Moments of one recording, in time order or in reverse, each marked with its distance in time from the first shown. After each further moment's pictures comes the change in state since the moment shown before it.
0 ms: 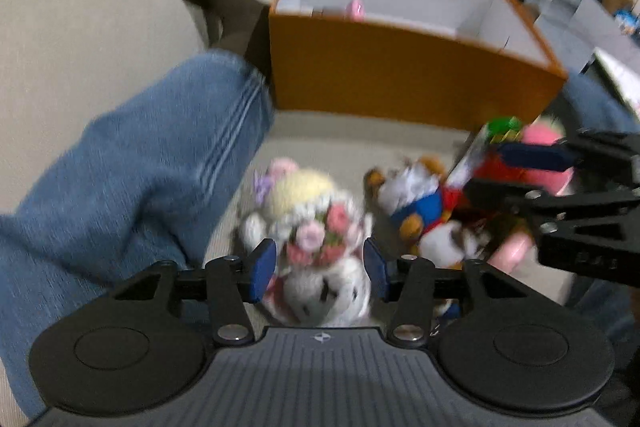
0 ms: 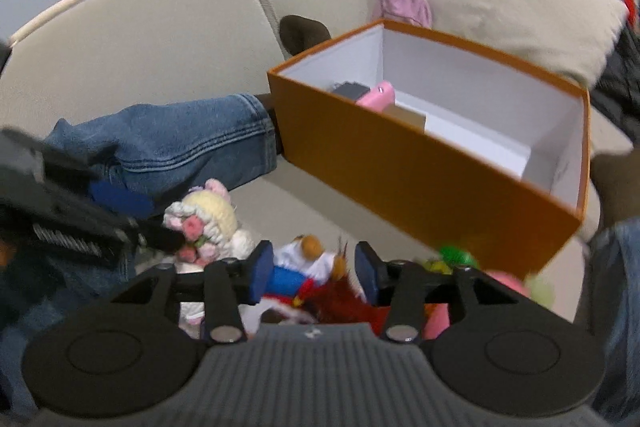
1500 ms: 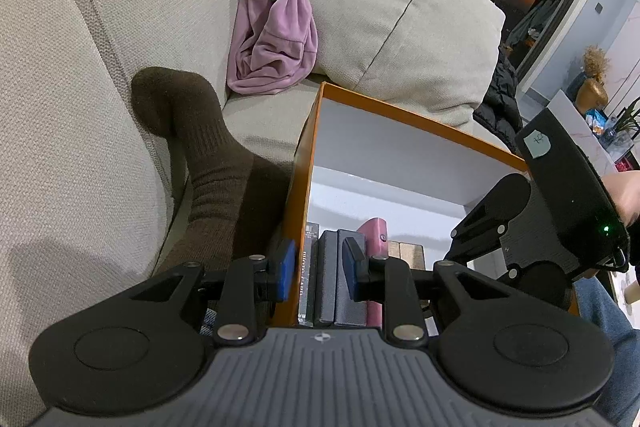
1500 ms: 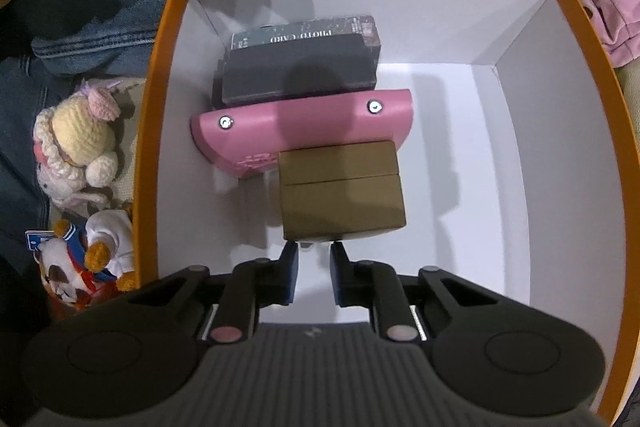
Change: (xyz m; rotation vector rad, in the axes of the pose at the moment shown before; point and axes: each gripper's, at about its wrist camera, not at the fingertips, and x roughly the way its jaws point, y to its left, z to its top) left arm 0.048 0.072 0.176 -0.126 -0.194 -0.230; right arm 0.172 -0.082 0.150 -0.728 0.625 0.320
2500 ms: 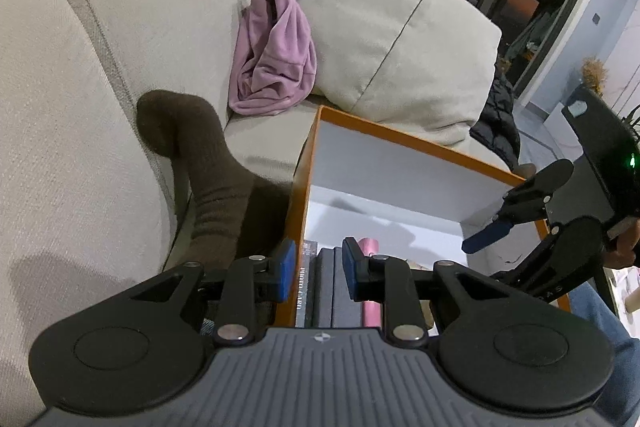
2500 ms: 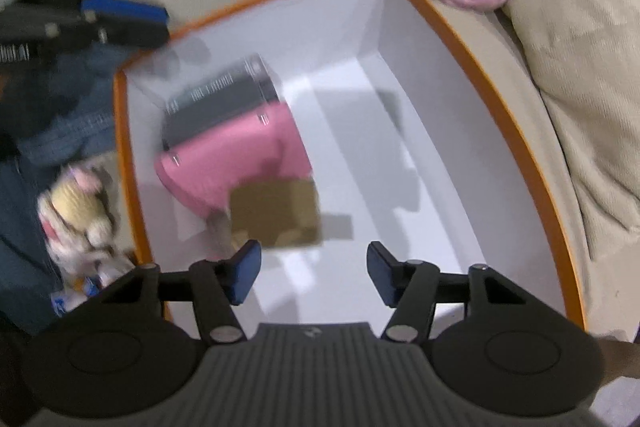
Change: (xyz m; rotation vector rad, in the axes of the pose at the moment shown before) left arm -0.011 -0.004 0.007 0.000 -0.047 0.002; right arm -0.049 -0.022 -0.028 0.291 -0.050 -0.088
